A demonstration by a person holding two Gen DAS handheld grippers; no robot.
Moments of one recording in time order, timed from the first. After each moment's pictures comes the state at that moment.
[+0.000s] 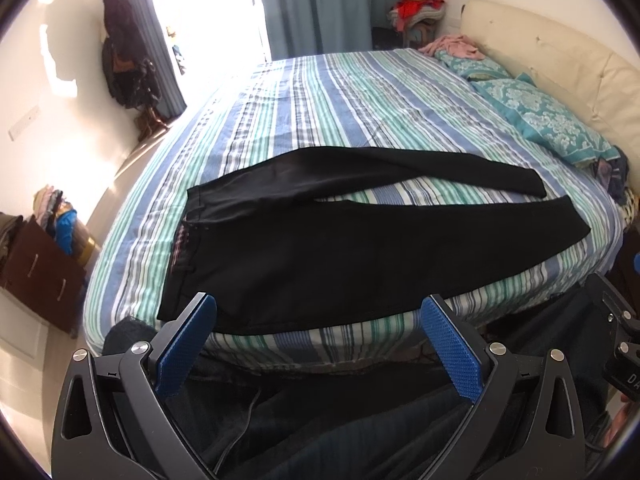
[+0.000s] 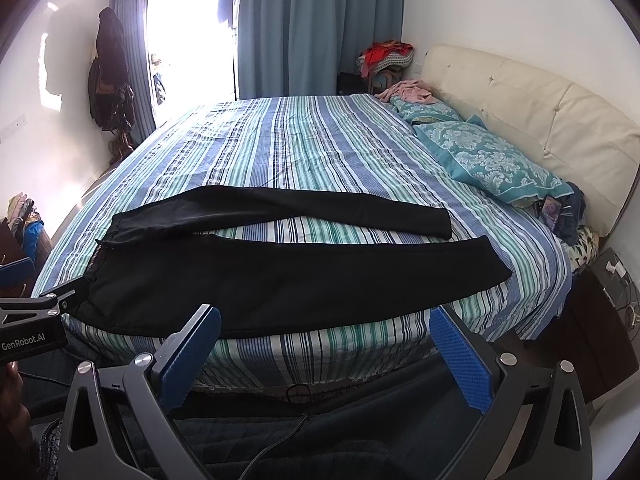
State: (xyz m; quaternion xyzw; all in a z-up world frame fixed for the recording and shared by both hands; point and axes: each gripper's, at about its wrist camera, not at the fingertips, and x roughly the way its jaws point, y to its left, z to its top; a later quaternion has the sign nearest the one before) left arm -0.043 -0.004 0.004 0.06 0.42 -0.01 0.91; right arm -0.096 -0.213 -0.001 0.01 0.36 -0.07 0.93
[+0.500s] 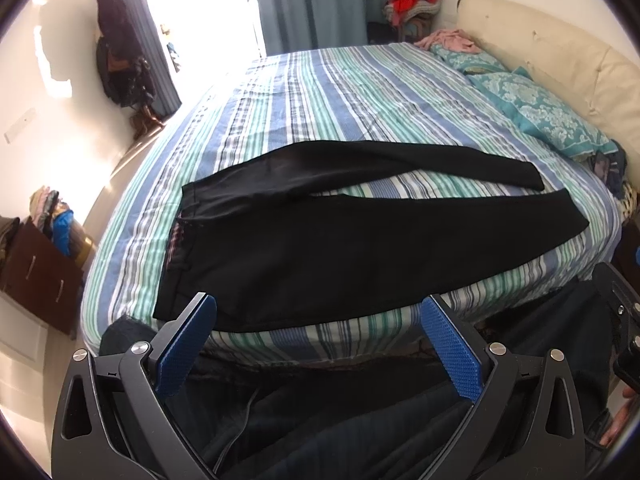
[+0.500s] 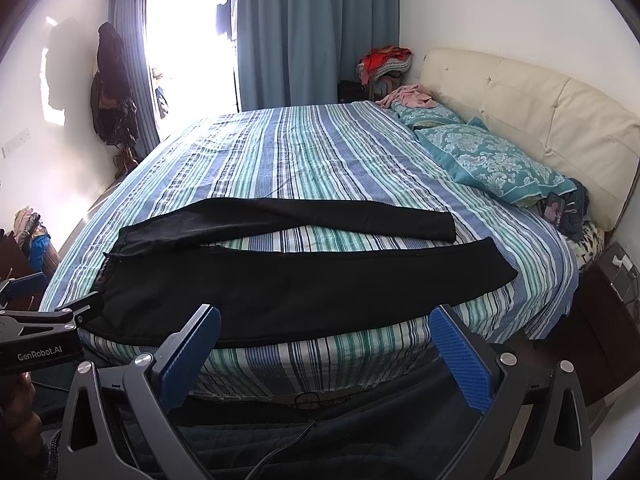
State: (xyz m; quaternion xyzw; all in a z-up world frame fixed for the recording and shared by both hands) left arm -0.042 -0.007 -0.002 0.07 0.43 -0.02 0.90; right arm -0.102 -0.217 0.002 0.03 0.34 -0.06 0.94
